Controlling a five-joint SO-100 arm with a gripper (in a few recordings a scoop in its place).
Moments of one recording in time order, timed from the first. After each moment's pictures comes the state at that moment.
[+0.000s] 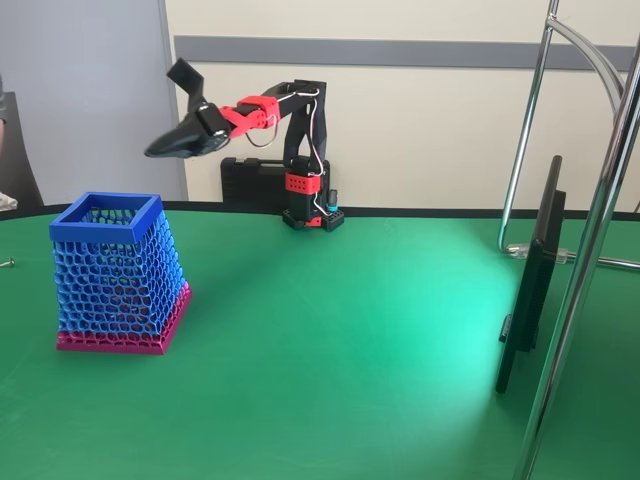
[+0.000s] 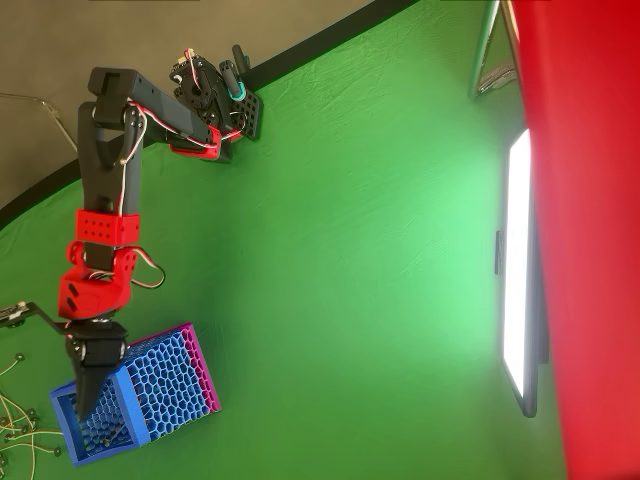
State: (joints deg) arm 29.5 102.6 109.3 -5.2 -49.4
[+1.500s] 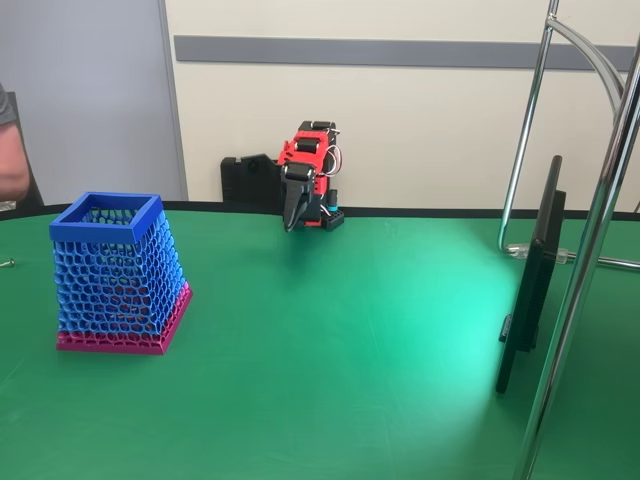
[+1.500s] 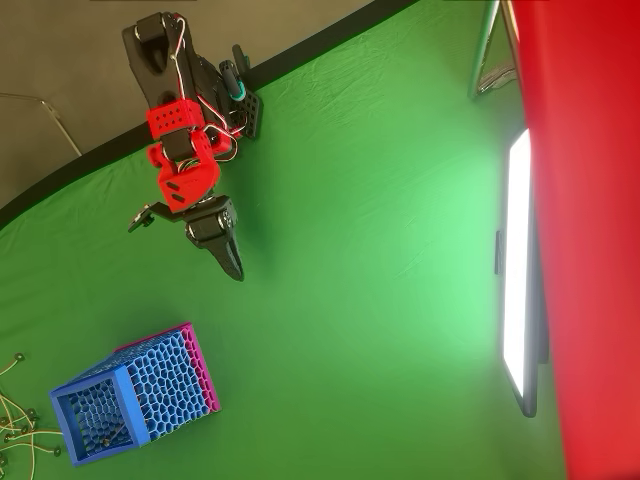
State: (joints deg) arm 8.4 176.9 176.2 24.0 -4.7
